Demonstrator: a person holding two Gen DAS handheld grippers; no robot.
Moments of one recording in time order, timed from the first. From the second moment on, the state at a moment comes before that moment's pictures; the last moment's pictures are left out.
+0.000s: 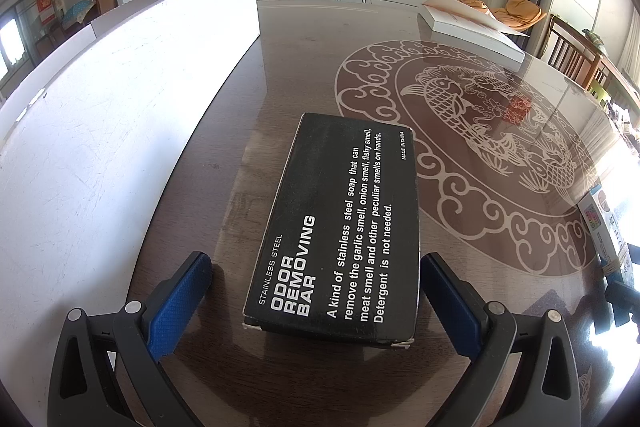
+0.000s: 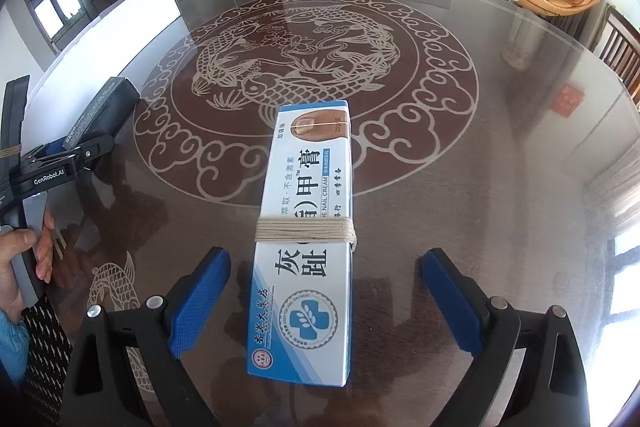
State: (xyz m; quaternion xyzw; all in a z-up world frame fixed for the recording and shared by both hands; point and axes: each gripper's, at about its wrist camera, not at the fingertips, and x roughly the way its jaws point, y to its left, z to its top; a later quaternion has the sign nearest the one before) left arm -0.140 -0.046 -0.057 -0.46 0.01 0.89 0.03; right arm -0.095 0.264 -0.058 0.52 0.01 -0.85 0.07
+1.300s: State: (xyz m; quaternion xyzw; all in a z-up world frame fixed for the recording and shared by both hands) left arm -0.080 -0.227 0.098 -0.41 -0.12 0.91 -0.04; right arm -0.169 0.055 0.103 0.47 -0.10 -0.80 0.36
